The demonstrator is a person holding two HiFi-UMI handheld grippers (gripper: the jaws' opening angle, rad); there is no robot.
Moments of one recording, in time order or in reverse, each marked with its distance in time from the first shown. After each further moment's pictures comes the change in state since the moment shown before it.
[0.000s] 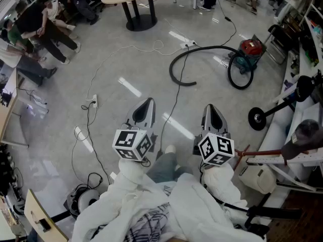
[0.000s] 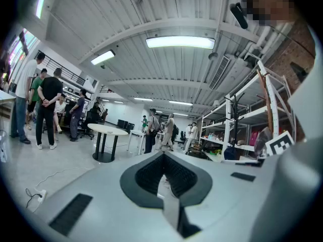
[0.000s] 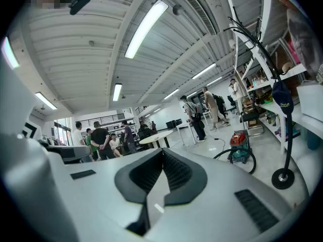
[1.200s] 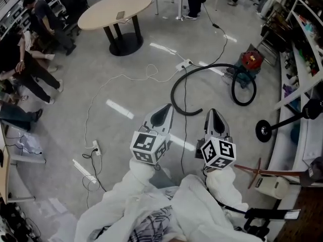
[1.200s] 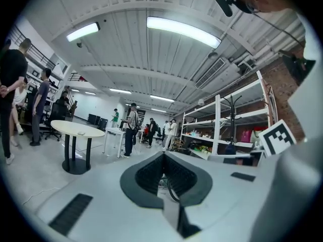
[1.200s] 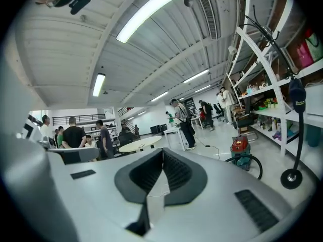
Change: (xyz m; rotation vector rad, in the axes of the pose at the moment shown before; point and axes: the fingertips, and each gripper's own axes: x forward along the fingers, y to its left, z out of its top) left arm 0.321 0.249 0.058 0.050 0.057 -0.346; right arm 0.390 0.078 0.006 -0.018 -0.071 -0.223
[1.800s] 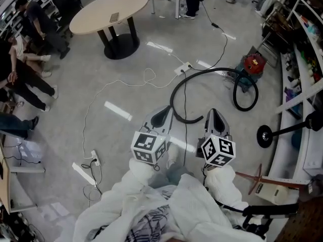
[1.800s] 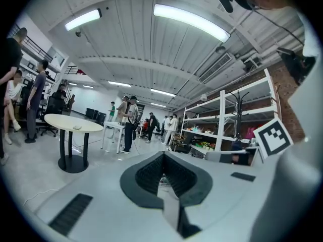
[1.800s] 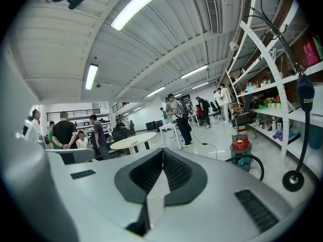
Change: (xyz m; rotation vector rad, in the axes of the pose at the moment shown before) left arm 0.106 0.092 -0.014 -0.016 0.068 -0.031; right arm 0.140 -0.019 -0.014 -0.012 0.046 -0.060
